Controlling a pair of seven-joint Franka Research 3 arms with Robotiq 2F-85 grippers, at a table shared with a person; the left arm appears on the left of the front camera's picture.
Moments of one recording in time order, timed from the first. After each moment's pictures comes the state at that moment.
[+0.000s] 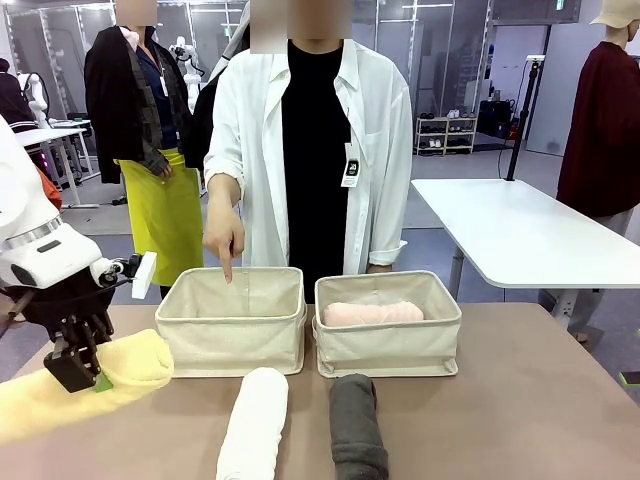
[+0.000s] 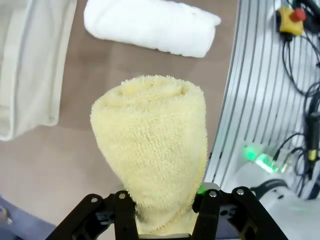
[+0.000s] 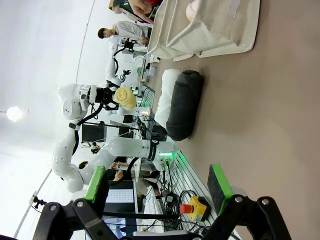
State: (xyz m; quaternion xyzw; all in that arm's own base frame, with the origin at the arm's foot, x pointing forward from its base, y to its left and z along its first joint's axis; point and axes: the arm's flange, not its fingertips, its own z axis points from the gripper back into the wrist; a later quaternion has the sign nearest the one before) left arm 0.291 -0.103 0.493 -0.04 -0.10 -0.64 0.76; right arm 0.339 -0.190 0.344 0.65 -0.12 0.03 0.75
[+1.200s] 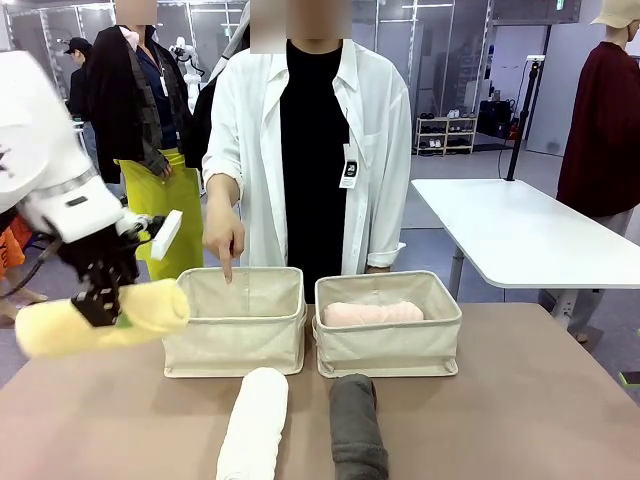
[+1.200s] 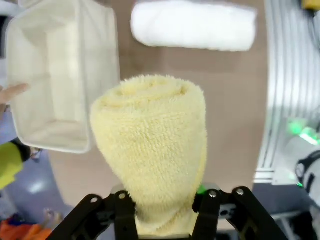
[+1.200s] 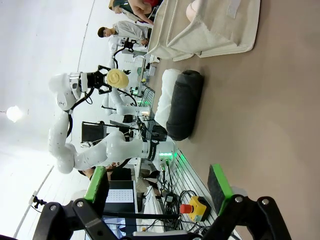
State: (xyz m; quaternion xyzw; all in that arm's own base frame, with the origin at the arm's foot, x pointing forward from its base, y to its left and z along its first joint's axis) left arm 0.359 -0.129 0.547 0.05 -0.12 -0.71 0.69; right arm 0.339 -0.190 0.345 0.65 -0.12 0.03 0.75
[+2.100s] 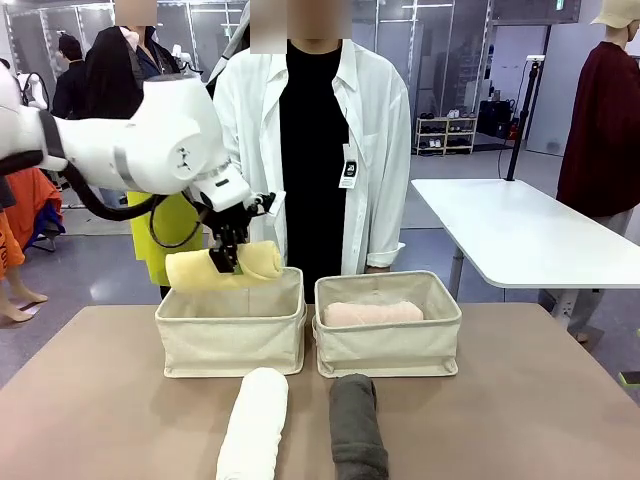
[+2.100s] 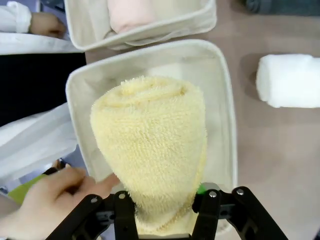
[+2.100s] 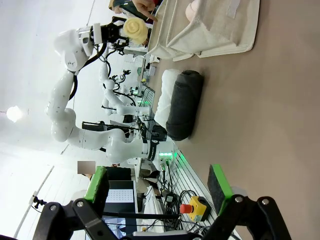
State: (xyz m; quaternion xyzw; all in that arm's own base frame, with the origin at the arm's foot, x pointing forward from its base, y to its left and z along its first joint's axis) left arm 0.559 -0.240 0.505 0.06 -0.14 -0.76 0.64; right arm 0.339 -0.190 0.344 0.65 -0.12 0.03 0.75
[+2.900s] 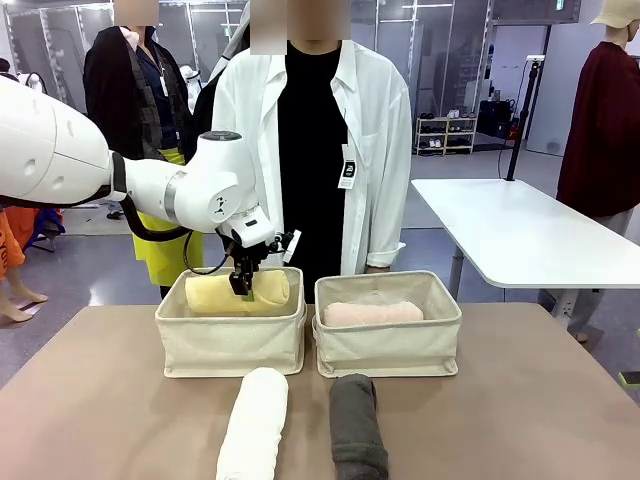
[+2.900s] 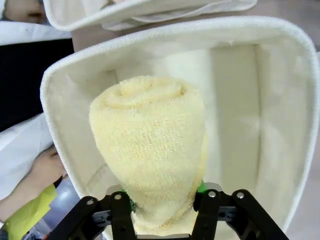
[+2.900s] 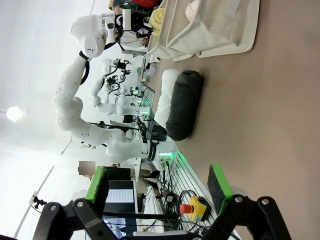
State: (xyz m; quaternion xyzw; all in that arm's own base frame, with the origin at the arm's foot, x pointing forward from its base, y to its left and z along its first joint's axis) left arm 0.618 -0.256 0.430 0.09 -0.10 -0.75 0.65; right arm 0.339 -0.190 0.344 0.65 -0.12 0.03 0.75
